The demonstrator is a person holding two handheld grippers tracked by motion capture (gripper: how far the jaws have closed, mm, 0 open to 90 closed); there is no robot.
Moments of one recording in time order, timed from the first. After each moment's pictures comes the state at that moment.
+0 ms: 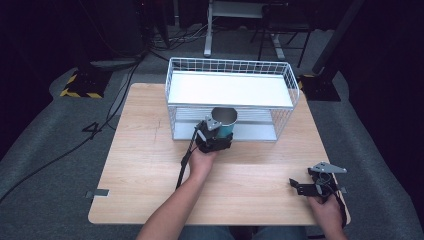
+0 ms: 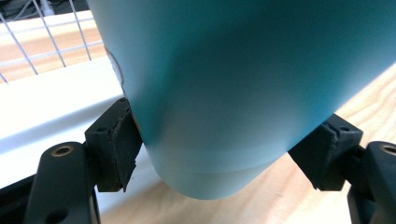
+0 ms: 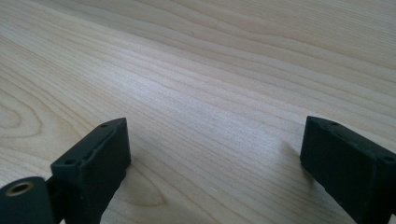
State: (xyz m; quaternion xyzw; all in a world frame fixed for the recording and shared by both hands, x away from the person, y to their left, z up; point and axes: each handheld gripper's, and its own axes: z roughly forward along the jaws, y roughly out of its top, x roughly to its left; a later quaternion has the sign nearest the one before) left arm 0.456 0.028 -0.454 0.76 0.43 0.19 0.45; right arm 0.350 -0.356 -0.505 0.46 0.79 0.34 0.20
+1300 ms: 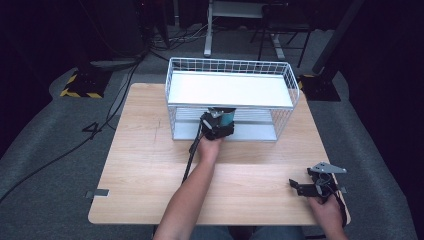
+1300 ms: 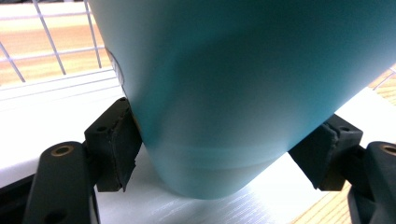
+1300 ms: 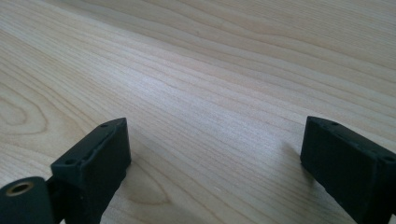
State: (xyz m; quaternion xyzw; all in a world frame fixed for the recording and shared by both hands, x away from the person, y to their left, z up) left arm 0.517 0.013 -0.485 0.72 0.49 0.19 0.46; right arm 0.350 -0.355 -0.505 0.46 0.80 0.34 0.20
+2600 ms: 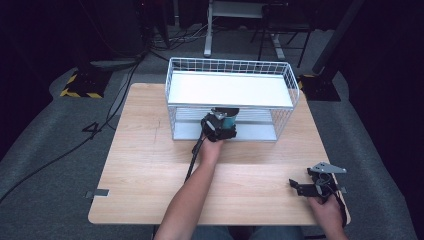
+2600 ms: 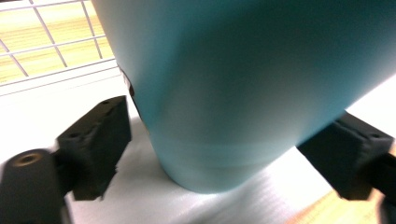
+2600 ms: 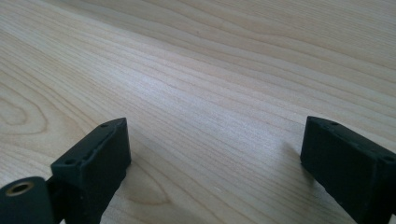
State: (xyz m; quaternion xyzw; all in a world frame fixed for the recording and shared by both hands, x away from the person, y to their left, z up) left arm 0.514 0.006 -0.486 0.75 0.47 0.21 0.42; right arm 0.350 -0.355 -0.505 0.46 0.80 0.34 0.20
